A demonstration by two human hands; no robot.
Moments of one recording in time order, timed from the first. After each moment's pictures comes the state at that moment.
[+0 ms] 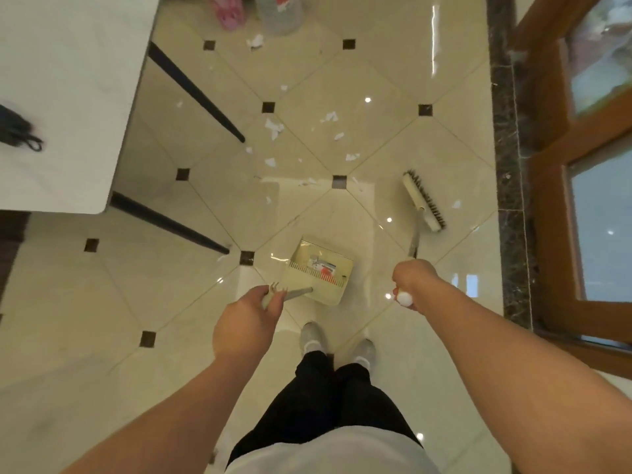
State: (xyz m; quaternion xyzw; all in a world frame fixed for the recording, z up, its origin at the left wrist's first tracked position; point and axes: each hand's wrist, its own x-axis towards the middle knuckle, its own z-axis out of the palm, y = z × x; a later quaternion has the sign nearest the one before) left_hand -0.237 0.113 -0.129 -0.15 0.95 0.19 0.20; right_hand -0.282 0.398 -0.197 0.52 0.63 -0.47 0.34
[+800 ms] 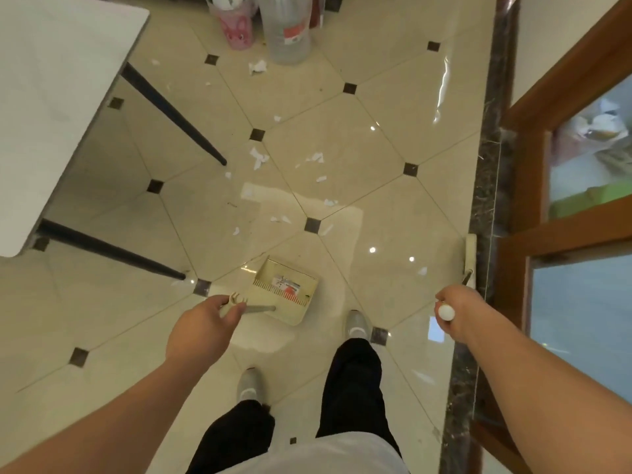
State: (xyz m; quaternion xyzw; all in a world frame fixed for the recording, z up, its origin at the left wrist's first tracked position) left_hand -0.392 0.210 -0.137 -0.22 0.93 0.19 0.24; right_hand -0.450 0.611 -0.161 0.63 0.52 -0.53 0.25
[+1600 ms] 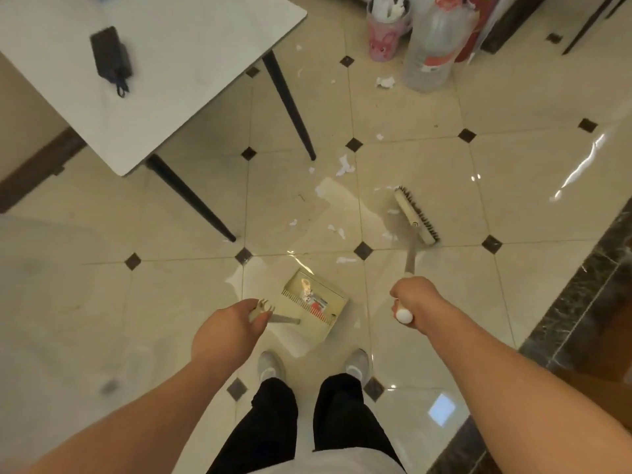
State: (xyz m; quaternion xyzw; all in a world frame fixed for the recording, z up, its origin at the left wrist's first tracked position) left_hand -0.392 0.273 -0.126 -0.34 0.90 0.19 0.20; right_hand -0.606 0.520 -0.170 0.27 0.74 -0.40 0.47
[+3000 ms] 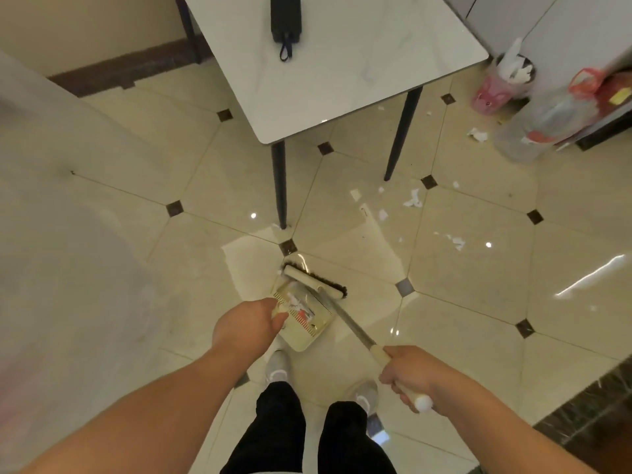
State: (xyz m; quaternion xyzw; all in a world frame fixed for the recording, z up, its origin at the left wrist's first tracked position) left_hand -0.278 0.089 -0.170 -0.41 0.85 0.24 0.23; right_hand -0.471 0.313 -0.123 0.04 0.75 -0.13 0.65
